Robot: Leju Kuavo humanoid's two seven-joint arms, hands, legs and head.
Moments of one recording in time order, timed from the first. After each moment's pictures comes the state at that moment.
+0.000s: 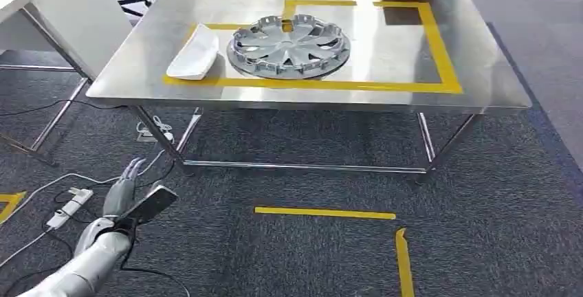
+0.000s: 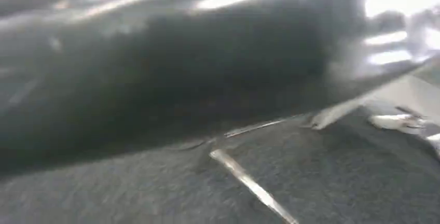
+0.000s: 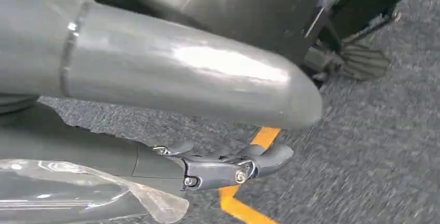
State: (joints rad) left arm -0.32 0.06 -0.05 -0.52 -0.34 0.48 -0.53; right arm -0.05 0.17 -0.35 -0.19 0.78 0.01 -0.15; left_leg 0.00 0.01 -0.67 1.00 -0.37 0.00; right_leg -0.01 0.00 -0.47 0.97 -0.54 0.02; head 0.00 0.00
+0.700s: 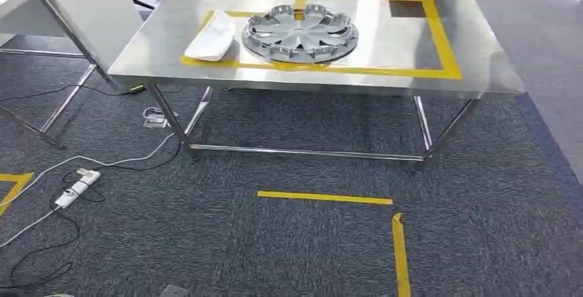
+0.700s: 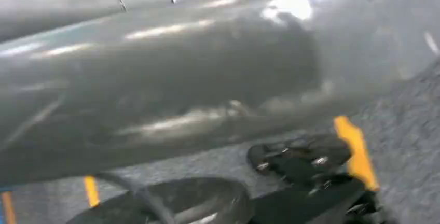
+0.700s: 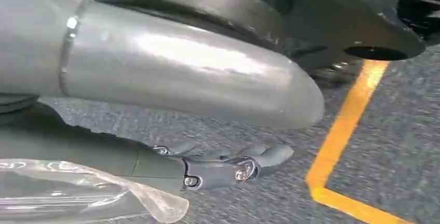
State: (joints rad) left arm -0.01 -0.13 0.19 -0.22 -0.33 0.28 -0.19; right arm -0.03 0.17 -0.40 -0.19 0.78 -0.12 -0.10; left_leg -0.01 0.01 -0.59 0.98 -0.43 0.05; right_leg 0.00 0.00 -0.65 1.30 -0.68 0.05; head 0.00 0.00
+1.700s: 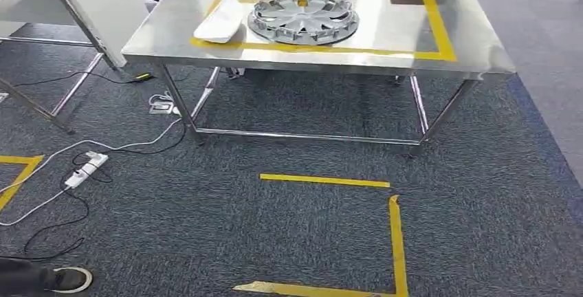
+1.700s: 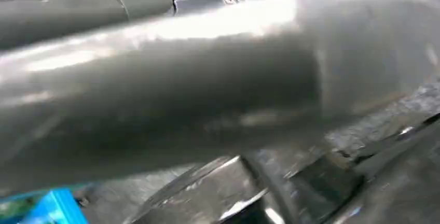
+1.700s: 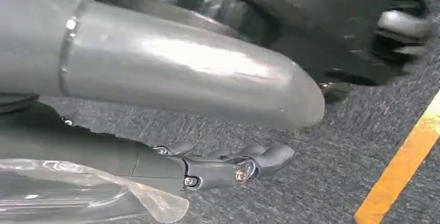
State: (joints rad) left arm -0.03 -0.12 -0.06 -0.19 -0.62 0.24 0.00; right arm -0.04 0.16 -0.38 -0.19 0.85 -0.06 -0.05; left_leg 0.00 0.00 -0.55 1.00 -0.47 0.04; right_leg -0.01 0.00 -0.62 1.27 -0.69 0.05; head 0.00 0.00
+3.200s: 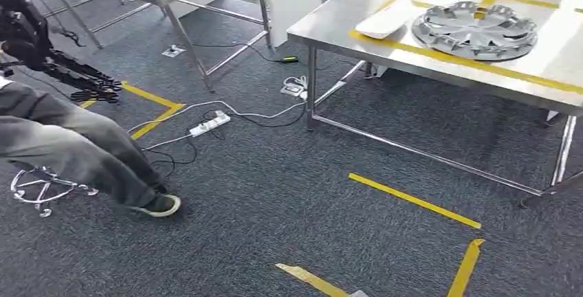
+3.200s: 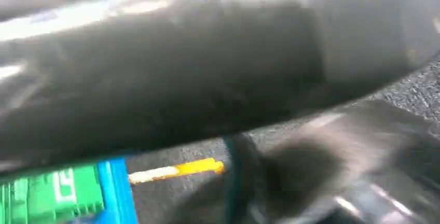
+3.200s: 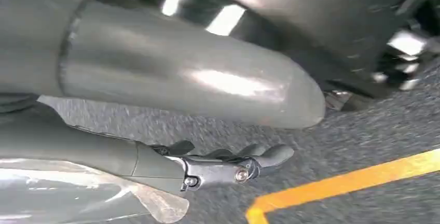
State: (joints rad) left arm -0.03 -0.10 -0.14 -0.19 -0.69 0.29 0.09; right arm -0.07 0.16 -0.31 -0.19 0.95 0.00 0.01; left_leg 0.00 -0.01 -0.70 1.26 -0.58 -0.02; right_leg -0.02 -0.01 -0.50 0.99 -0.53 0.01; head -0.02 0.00
